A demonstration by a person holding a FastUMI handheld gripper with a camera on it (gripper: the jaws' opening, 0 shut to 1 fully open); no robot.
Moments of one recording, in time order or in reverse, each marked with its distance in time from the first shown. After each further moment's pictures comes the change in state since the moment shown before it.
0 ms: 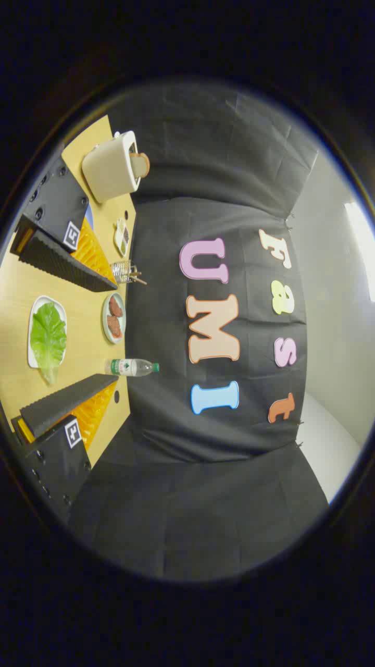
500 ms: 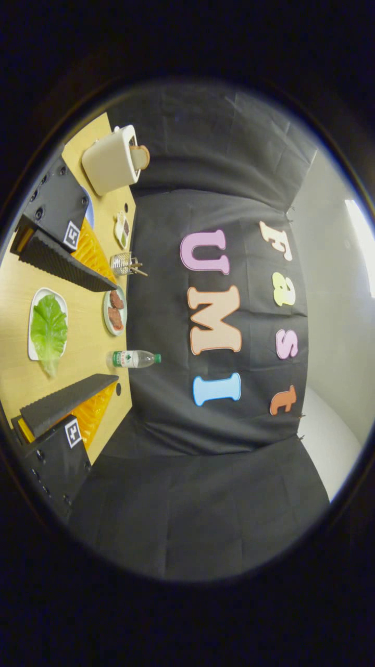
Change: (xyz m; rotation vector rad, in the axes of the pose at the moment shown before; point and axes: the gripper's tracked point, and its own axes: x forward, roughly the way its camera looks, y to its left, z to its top) arm 0.001 -0.013 0.000 0.021 0.002 -0.031
